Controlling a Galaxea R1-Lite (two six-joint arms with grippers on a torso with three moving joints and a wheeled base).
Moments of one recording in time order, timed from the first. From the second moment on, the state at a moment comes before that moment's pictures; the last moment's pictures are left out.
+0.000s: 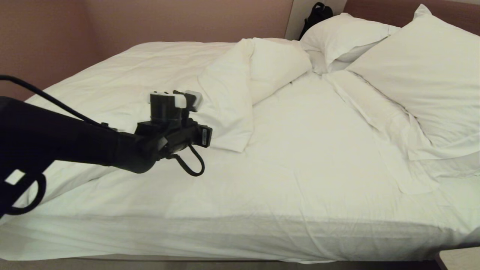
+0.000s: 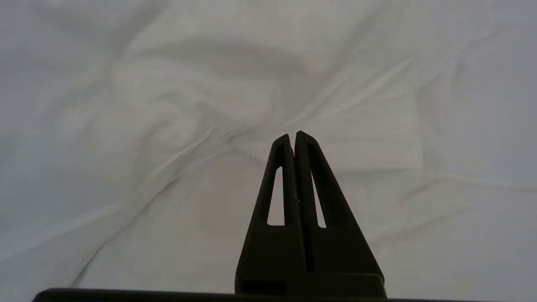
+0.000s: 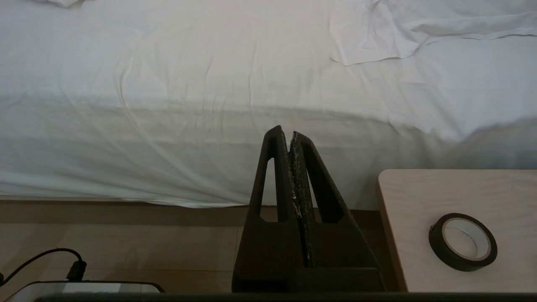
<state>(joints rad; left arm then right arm) -0.40 2.06 -1.34 -0.49 0.06 0.11 0.00 0.00 0.00 0.00 0.01 -0.01</state>
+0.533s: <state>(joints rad) -0.55 2.23 -1.52 -0.44 0.09 0.15 0.00 0.00 0.00 0.00 0.01 -0.01</state>
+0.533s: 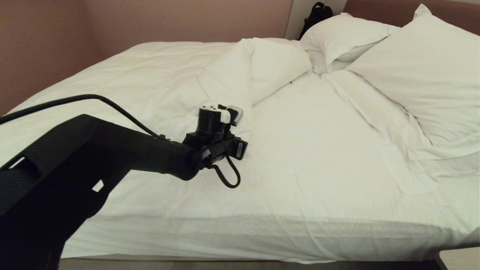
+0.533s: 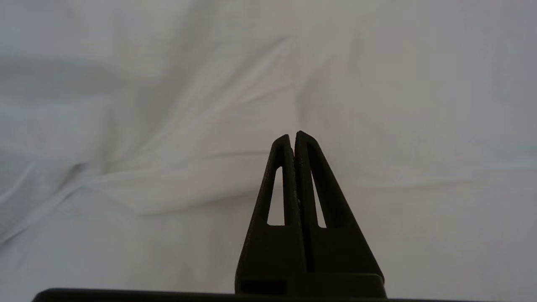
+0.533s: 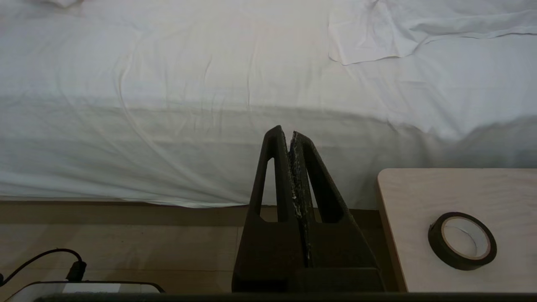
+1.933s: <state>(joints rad) -0.69 2.52 -1.82 -0.42 0.50 0.26 0.00 0.00 0.00 0.00 0.01 -0.01</state>
